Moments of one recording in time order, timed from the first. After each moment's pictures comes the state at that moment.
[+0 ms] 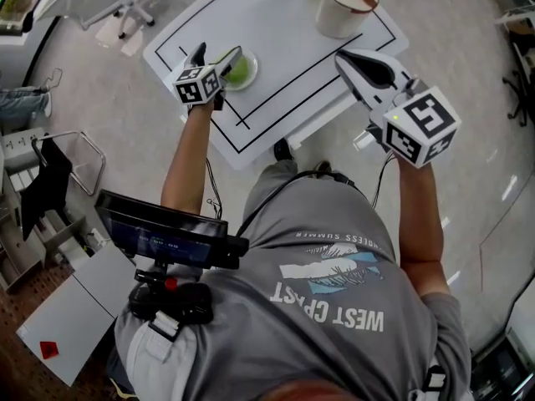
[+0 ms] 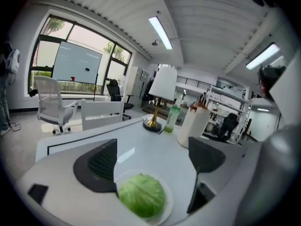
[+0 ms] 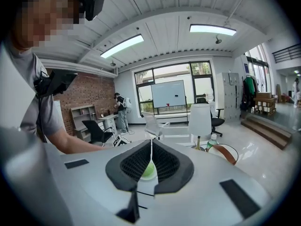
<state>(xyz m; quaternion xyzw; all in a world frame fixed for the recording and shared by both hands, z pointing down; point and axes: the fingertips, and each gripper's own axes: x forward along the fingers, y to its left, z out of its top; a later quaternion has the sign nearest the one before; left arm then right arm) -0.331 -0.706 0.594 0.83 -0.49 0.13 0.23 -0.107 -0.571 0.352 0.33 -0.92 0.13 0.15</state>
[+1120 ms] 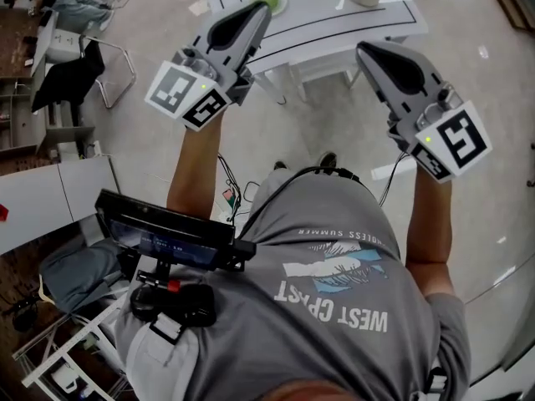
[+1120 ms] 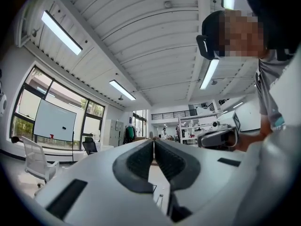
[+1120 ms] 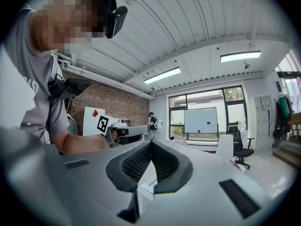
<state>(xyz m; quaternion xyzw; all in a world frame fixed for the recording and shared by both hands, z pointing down) -0.127 -0.310 0.262 0.90 -0.43 -0.05 -0.04 -0.005 -0.273 0.284 0.16 -0.99 -0.01 0.02</state>
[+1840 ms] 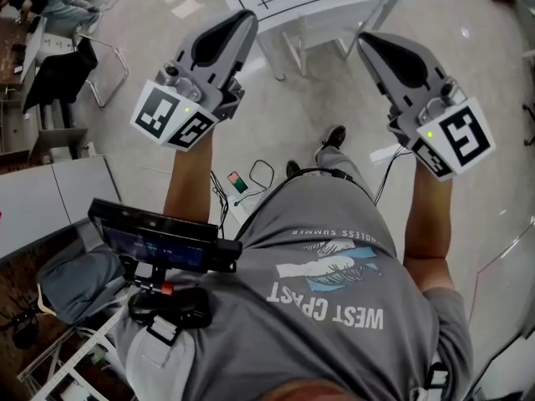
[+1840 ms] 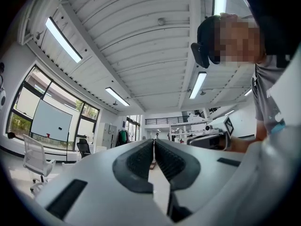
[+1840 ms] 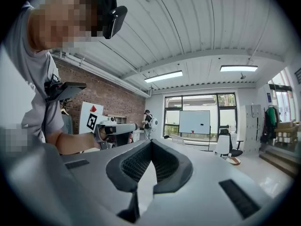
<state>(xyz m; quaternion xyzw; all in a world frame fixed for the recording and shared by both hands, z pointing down) -0.176 -0.135 0.229 0.91 -0.40 -0.09 -0.05 -0.048 -0.126 0.252 0.21 -0.98 -0.03 0.04</state>
